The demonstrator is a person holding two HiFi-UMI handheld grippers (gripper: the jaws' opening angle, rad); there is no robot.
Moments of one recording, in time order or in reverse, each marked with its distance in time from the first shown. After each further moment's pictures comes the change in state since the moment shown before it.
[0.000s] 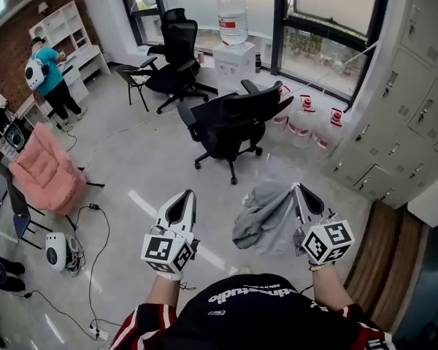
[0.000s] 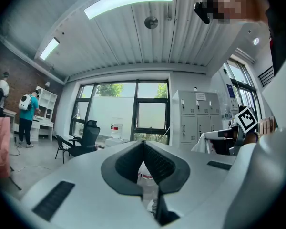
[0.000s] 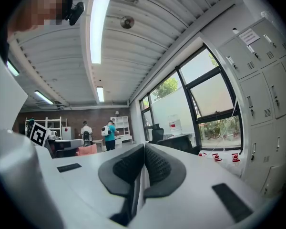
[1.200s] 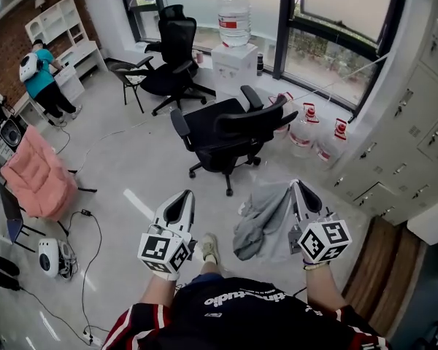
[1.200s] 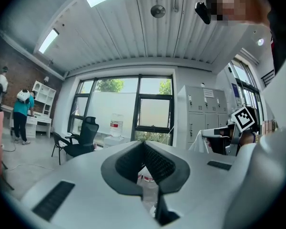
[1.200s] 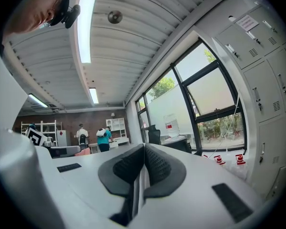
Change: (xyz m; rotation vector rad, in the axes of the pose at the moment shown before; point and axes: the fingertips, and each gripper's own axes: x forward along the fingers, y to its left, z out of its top) left arm 0.167 0.051 -0.016 -0.023 0.026 0.001; right arm 0.152 -0.106 0.017 0.043 -0.016 -0.015
